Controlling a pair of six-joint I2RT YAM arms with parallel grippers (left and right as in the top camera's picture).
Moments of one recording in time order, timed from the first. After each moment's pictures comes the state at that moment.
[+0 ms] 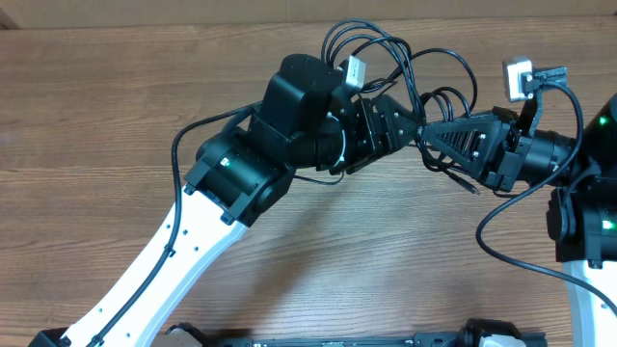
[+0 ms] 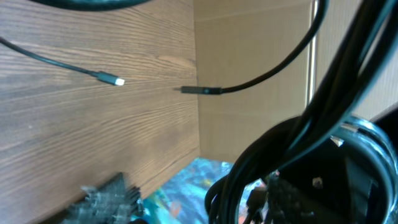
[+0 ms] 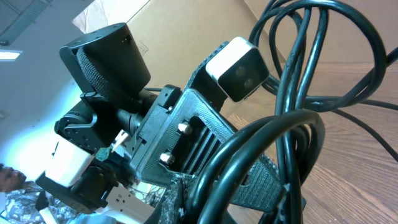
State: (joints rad) left arm -0.69 1.47 1.62 -0.63 0.52 -1.15; right arm -0.10 1.06 1.19 -0.27 -1.38 0.57
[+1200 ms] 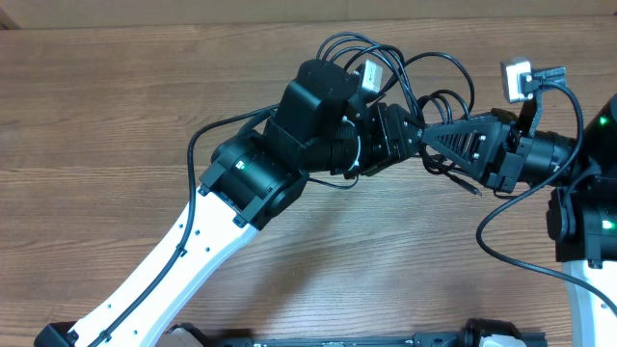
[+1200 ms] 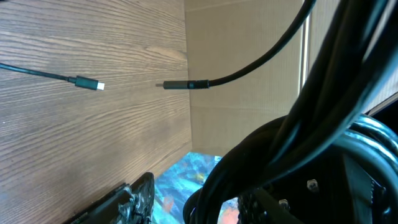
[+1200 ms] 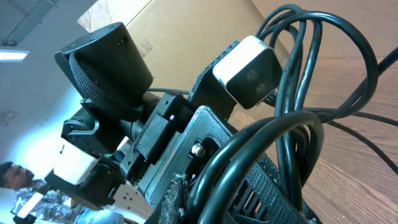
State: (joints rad) left arm -0.73 1.49 1.62 -0.58 0.52 -1.18; right arm -0.10 1.06 1.19 -0.27 -1.40 0.59
